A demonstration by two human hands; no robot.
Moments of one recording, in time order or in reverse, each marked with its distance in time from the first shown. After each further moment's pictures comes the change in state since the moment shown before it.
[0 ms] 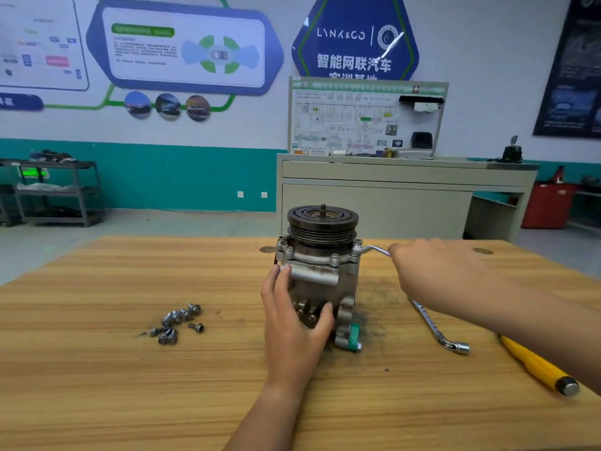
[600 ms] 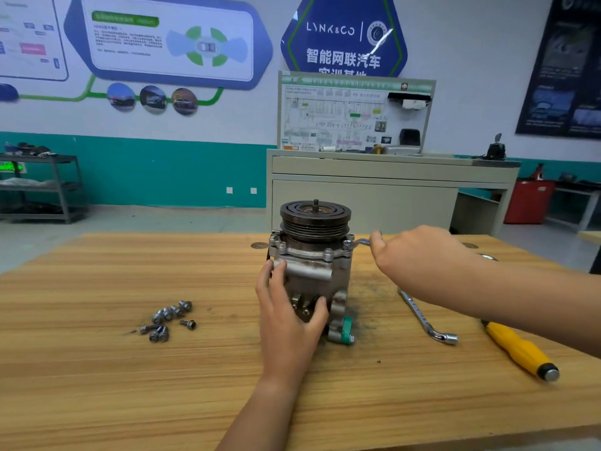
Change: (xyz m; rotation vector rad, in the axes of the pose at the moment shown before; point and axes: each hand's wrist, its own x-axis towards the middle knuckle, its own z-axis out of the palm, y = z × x) left_hand 0.000 0.003 0.002 0.024 -0.033 -0.046; right_hand -0.003 -0.003 -0.010 -0.363 -0.065 -0.189
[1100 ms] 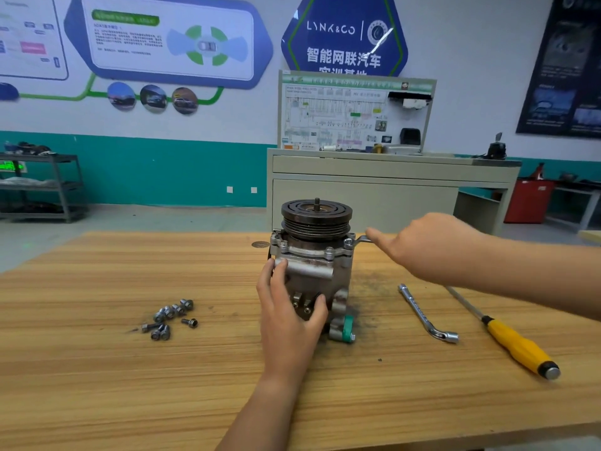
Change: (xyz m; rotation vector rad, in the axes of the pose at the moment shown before) left_hand 0.000 -0.001 0.000 0.003 0.010 0.006; right_hand 0.013 0.018 0.010 -0.036 0.055 -0.094
